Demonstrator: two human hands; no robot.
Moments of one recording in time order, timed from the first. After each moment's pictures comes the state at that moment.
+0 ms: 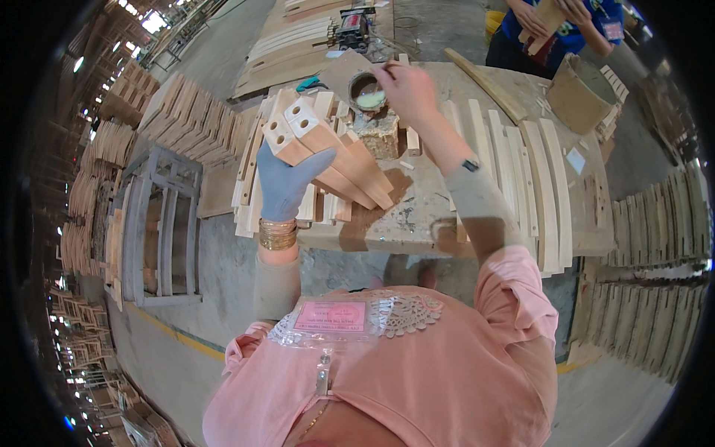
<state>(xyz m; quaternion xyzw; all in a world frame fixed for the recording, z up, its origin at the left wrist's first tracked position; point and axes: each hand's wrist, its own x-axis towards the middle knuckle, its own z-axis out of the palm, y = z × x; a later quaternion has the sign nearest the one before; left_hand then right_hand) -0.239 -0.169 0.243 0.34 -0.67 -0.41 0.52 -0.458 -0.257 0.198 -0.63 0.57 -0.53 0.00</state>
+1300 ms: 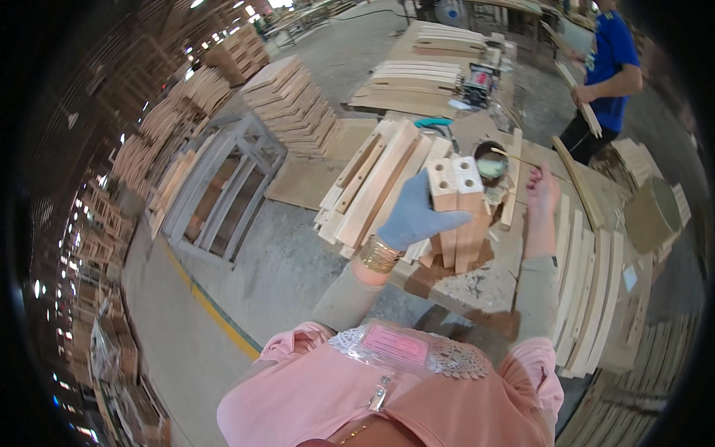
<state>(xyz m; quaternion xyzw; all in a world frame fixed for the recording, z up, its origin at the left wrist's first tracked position) -0.240 -0.176 0.247 0.29 -0.70 -0.41 0.50 -0.530 -0.297 0.124 -0.13 0.39 -0.77 0.49</state>
